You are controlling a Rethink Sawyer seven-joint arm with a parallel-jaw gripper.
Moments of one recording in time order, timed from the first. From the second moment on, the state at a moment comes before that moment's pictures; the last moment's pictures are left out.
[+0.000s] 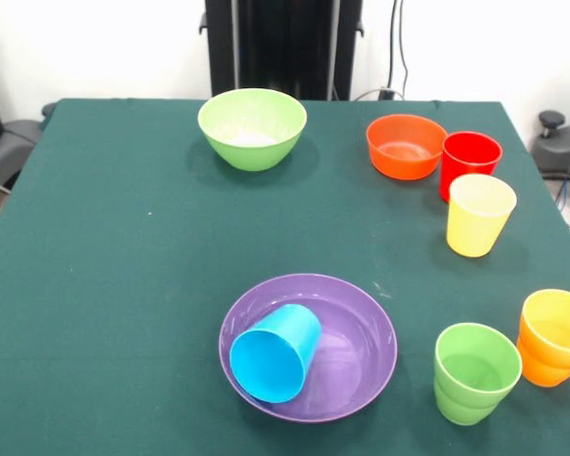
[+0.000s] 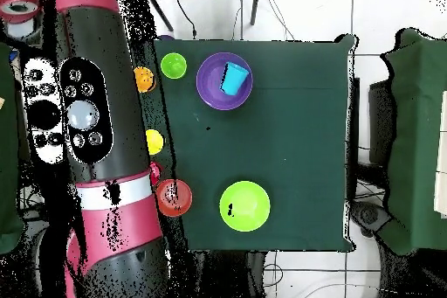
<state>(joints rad) 0.08 -0.02 -0.93 -0.05 0.81 1.69 1.80</state>
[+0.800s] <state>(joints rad) 0.04 0.16 -0.96 -0.02 0.93 1.45 1.80</state>
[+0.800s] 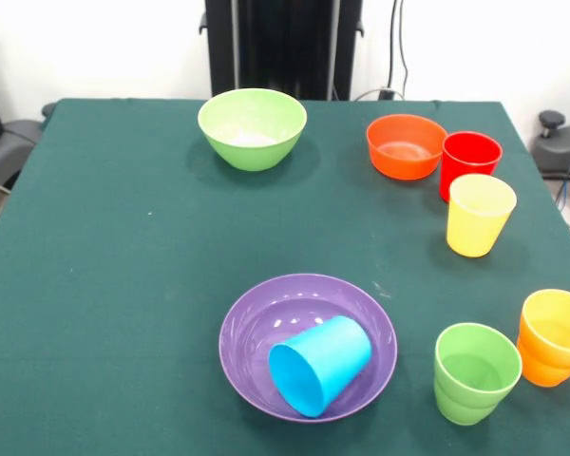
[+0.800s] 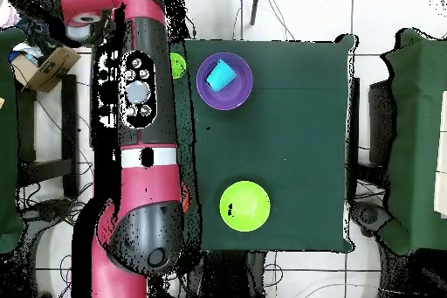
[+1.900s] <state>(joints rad) 0.06 0.19 -0.61 0.17 0.71 1.23 1.80</state>
